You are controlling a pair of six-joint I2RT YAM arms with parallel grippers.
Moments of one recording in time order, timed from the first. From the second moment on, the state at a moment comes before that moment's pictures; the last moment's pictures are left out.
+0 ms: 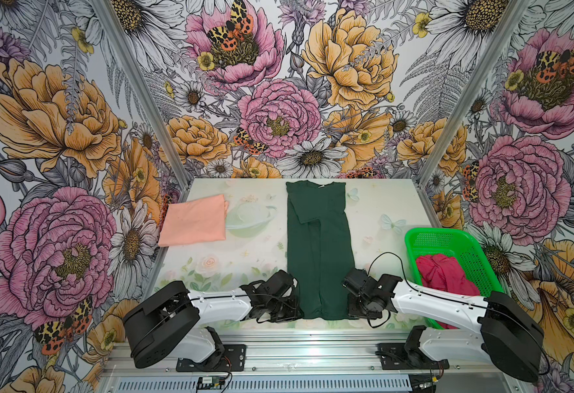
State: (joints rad) left arm -0.95 1.39 0.44 -0.07 0.39 -1.01; right arm 0.87 1.25 0.58 -0.75 -0.02 0.96
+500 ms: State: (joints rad) left arm -0.93 1.36 0.50 -0.25 0.35 -0.96; right arm 0.88 1.08 0.56 -0.71 -0.02 0.96
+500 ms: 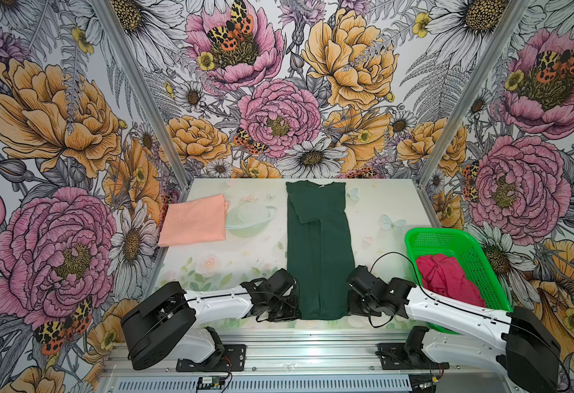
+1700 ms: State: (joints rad) left arm -0.50 1.94 1.31 -0.40 0.41 -0.58; right arm 0.40 1.72 1.27 -0.70 0.01 0.45
